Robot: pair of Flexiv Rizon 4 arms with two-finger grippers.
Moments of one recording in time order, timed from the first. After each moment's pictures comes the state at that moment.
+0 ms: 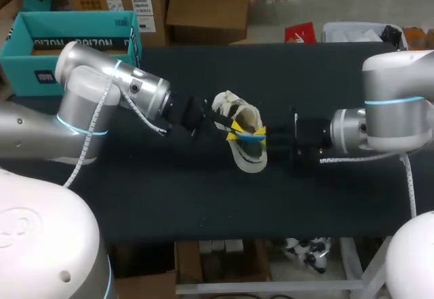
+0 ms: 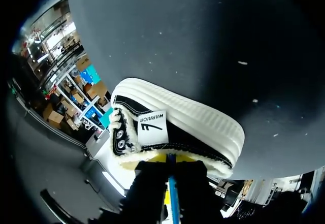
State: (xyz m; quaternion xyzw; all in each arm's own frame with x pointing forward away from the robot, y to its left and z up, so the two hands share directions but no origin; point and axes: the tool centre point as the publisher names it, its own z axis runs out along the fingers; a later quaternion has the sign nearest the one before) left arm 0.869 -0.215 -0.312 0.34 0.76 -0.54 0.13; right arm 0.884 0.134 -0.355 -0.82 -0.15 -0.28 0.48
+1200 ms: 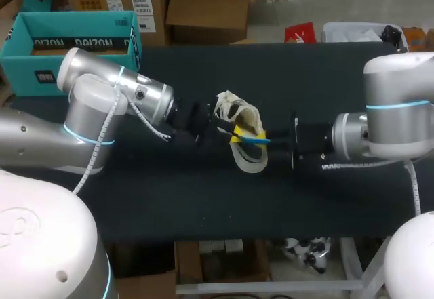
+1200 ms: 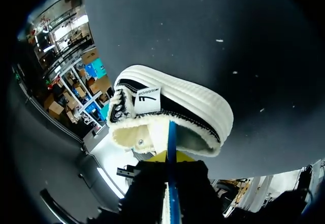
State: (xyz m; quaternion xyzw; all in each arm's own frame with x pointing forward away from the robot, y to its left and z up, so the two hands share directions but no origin) left arm 0.874 -0.221 -0.329 0.31 0.78 -0.52 0.14; right arm 0.855 0.137 -0.340 -0.82 -0.18 -0.30 0.45
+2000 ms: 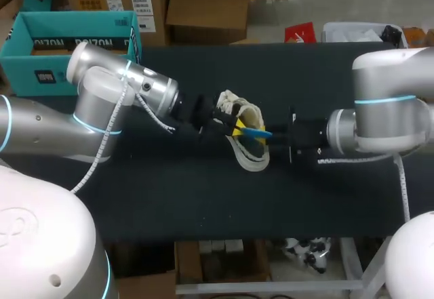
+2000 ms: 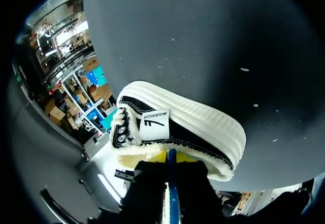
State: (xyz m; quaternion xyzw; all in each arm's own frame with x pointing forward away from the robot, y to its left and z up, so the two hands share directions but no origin) left arm 0.906 -0.226 -0.341 0.30 0.79 -0.52 0.13; right arm 0.886 0.133 -0.356 -0.83 -0.17 -0.32 0.42
